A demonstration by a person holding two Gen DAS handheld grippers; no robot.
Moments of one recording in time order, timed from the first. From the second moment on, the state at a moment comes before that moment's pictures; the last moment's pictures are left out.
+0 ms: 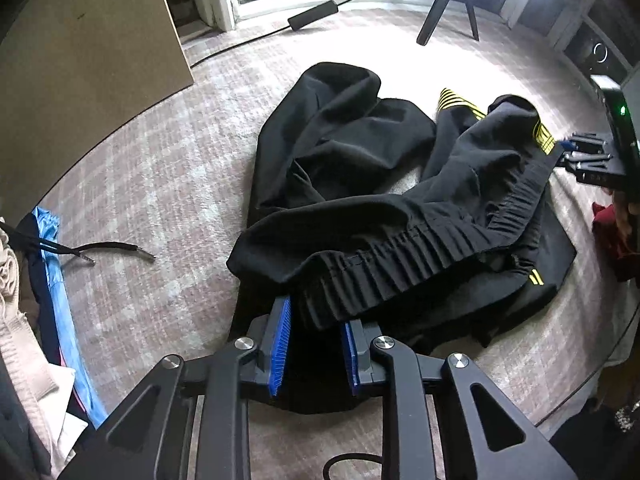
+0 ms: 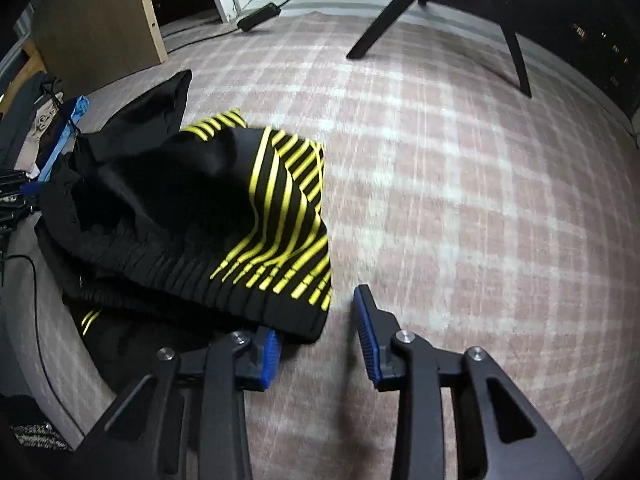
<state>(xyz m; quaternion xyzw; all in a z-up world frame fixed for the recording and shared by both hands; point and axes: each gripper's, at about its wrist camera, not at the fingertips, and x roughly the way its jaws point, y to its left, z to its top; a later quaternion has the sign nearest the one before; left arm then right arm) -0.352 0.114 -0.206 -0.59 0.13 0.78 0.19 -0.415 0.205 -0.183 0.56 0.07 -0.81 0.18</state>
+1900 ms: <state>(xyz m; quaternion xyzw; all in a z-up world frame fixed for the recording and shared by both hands) -0.100 -0.020 -0.181 -0.62 0.09 0.76 0.20 -0.180 0.140 -0.144 0.63 0.11 -0.75 0.18</state>
